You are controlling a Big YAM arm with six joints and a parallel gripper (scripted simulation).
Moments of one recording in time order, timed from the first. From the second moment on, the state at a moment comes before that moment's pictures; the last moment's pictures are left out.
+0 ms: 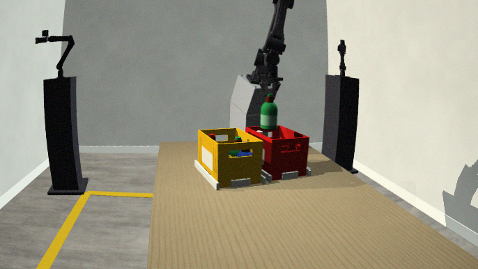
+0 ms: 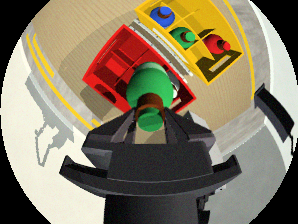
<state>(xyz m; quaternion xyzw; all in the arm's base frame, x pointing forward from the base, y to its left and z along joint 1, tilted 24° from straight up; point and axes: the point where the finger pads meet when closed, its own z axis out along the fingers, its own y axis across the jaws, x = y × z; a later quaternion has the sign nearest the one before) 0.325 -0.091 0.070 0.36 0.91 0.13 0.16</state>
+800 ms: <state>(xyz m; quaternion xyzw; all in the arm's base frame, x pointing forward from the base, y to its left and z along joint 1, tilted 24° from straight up) 0.325 -0.091 0.069 0.36 0.91 0.13 0.16</state>
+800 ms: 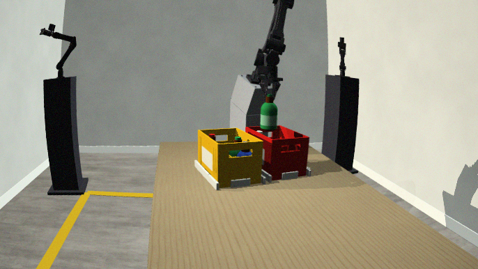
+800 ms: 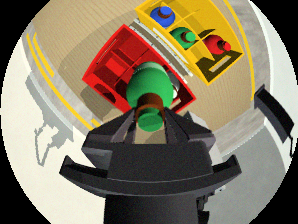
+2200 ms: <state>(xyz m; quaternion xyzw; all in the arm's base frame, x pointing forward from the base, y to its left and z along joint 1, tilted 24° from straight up) 0.324 -0.092 0.065 0.36 0.91 0.13 0.16</state>
